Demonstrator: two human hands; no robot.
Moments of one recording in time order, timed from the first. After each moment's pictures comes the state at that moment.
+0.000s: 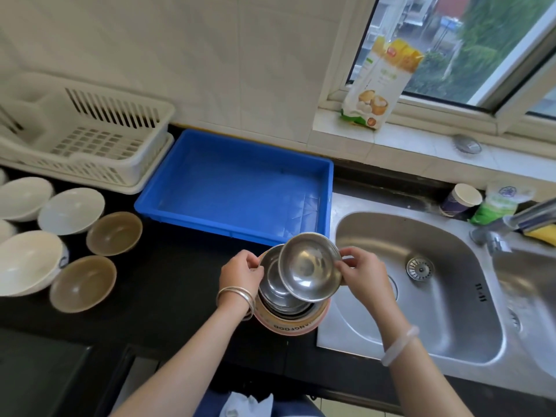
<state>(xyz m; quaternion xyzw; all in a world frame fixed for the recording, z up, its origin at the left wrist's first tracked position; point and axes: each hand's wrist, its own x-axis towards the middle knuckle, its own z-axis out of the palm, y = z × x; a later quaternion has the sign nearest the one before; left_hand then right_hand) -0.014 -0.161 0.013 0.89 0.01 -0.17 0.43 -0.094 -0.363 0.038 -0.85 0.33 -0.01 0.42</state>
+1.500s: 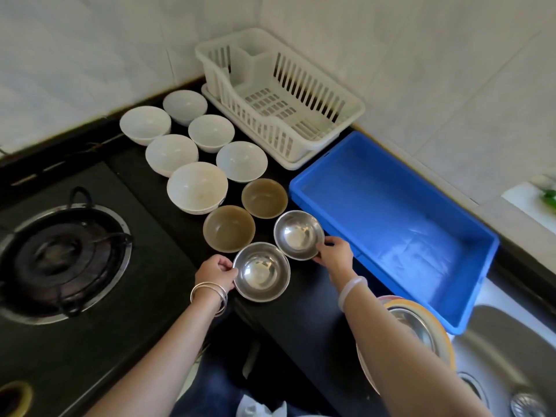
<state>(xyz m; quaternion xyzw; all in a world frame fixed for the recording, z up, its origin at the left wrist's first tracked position) -0.002 0.082 -0.057 0.71 0.42 -0.11 0.56 0.100 -0.137 -0.073 -0.76 0.31 0.15 0.56</state>
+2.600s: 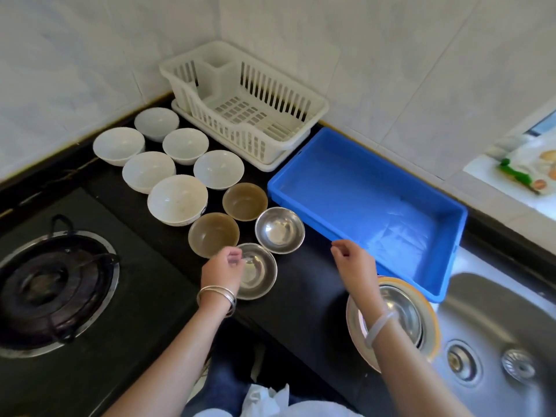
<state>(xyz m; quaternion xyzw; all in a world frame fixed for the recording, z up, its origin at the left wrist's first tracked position) 0.001 0.051 -0.009 0.83 0.26 -0.08 0.49 0.031 -0.189 -0.011 -0.91 0.18 0.06 0.37</state>
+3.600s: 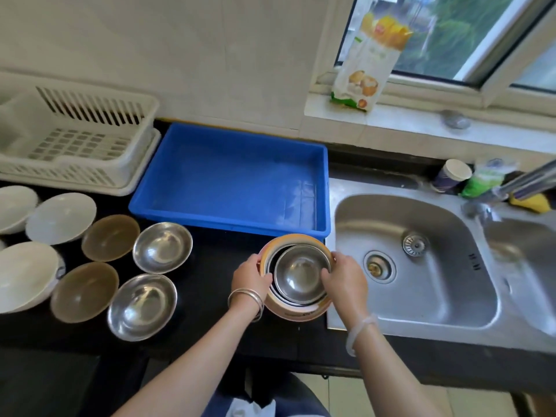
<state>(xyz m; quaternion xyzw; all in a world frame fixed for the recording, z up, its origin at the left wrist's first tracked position) -0.018 -0.156 -0.019 0.89 -0.03 -0.25 0.38 -0.097 -0.311 -0.012 -0.89 0.39 0.01 0.23</state>
